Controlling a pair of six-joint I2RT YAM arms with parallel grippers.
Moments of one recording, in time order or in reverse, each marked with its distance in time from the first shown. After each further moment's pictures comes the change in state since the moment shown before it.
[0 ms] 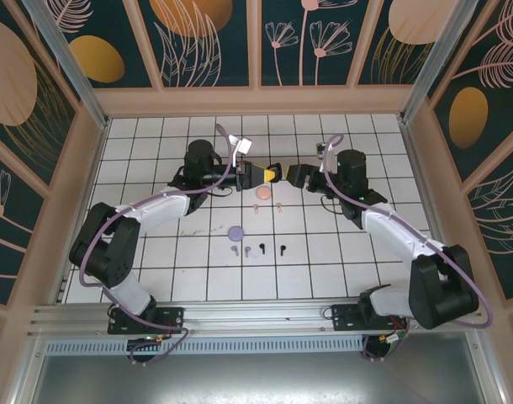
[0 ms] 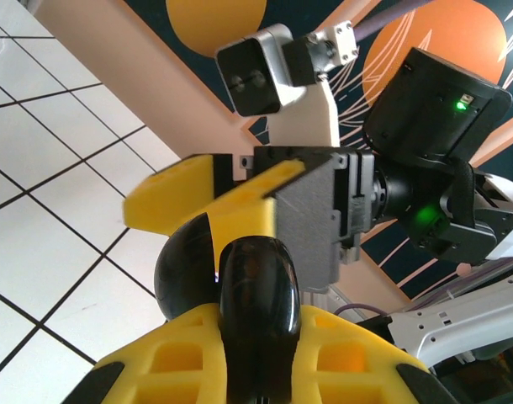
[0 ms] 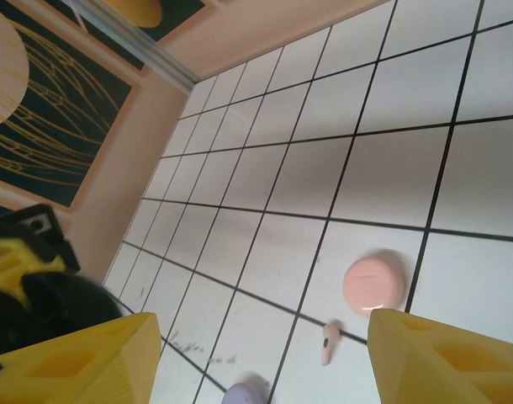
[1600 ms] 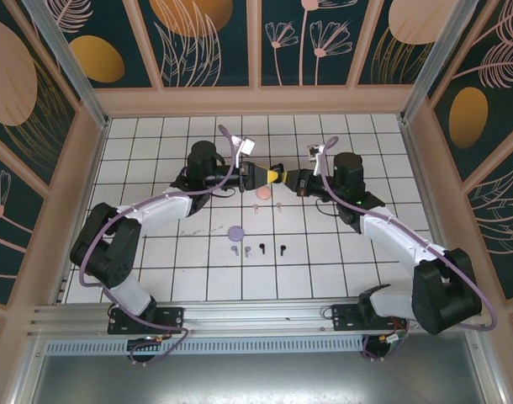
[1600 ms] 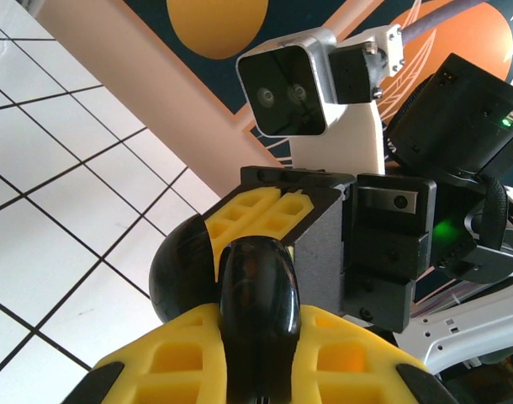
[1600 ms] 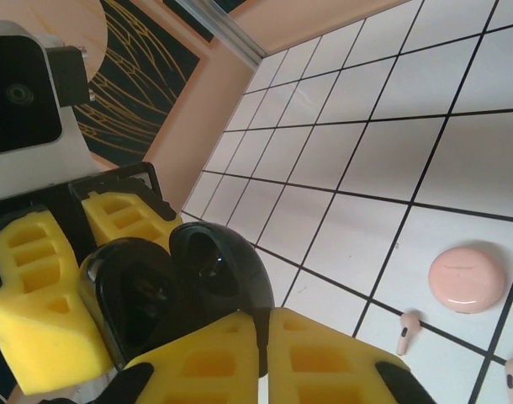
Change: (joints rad) left arm -0.029 0.000 0.003 -0.001 -0.036 0.000; right arm 0.055 -0.008 -0.010 0.061 -0.094 0.034
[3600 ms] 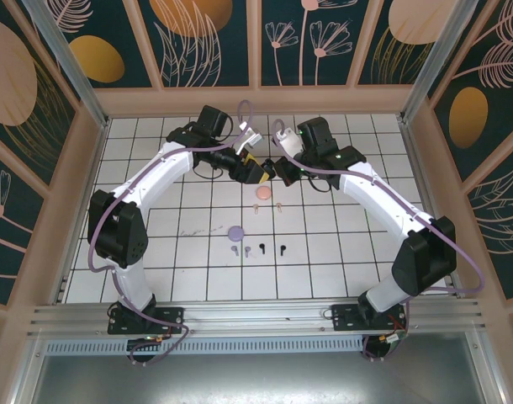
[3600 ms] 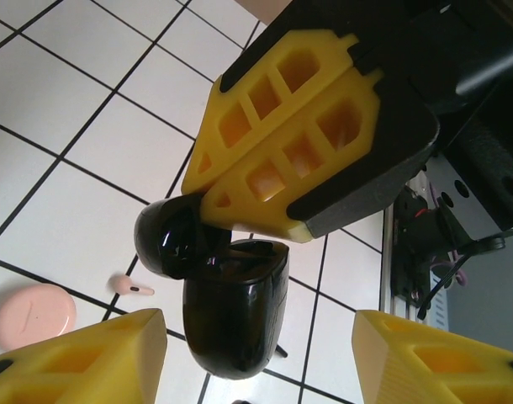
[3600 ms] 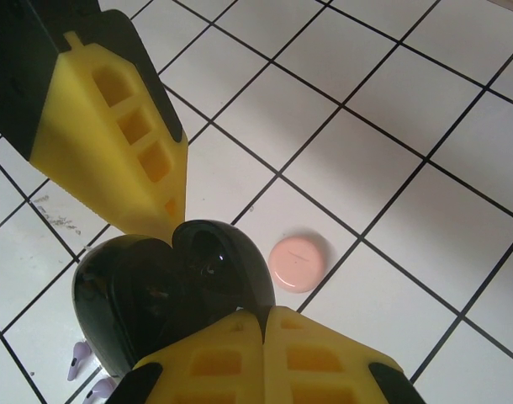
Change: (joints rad) left arm 0.075 0.176 0.649 -1.307 -0.014 0.897; right arm 0.135 0.270 0.610 -0.788 0.345 -0.714
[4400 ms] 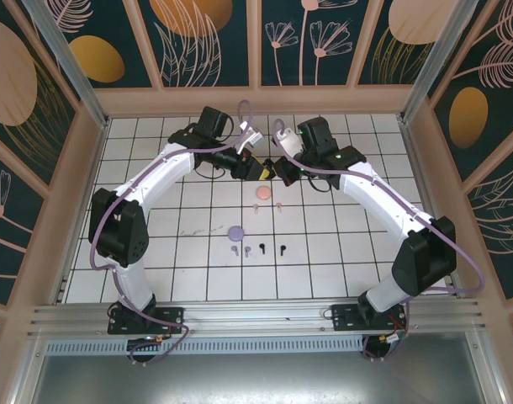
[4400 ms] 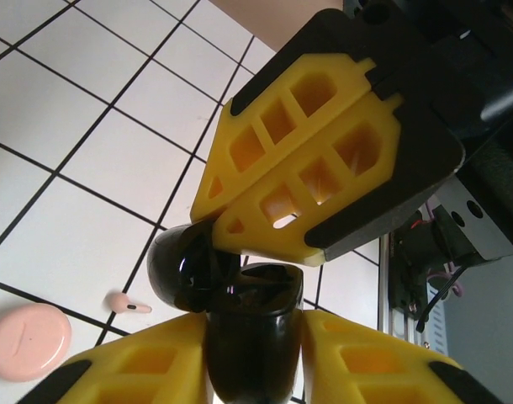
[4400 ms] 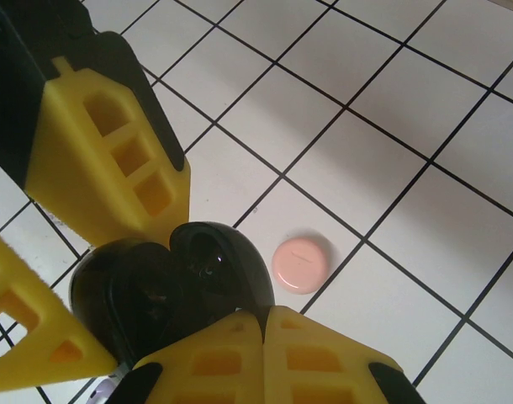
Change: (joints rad) left arm 0.000 0.010 -0.027 0.079 0.031 -0.041; right arm 0.000 0.000 0.000 0.003 -0.010 0.001
